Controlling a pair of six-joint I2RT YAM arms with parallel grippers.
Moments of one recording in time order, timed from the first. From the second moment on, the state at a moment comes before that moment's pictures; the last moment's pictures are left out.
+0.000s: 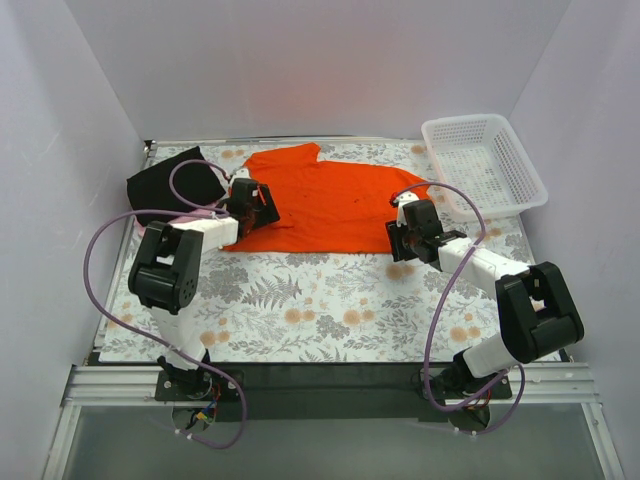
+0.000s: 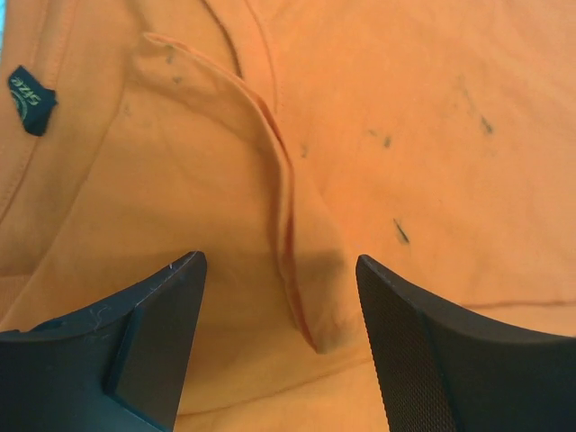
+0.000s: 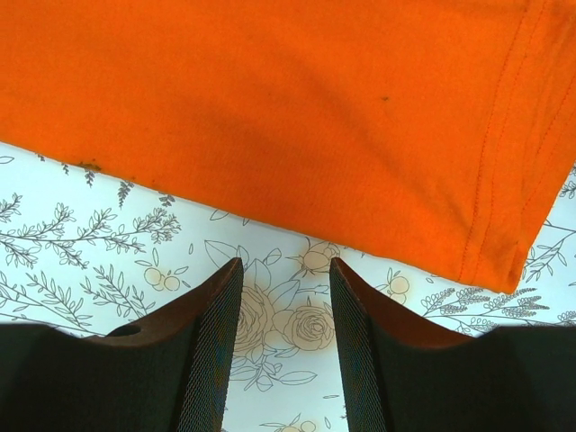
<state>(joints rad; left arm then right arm) -0.29 1.88 1.05 0.11 -0.15 -0.53 0.41 1.48 0.79 -0.16 0.05 0.05</state>
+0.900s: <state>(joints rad) -0.33 1.79 0.97 0.15 -0.07 -0.58 0.43 1.48 0.79 -0.17 0.05 0.05</state>
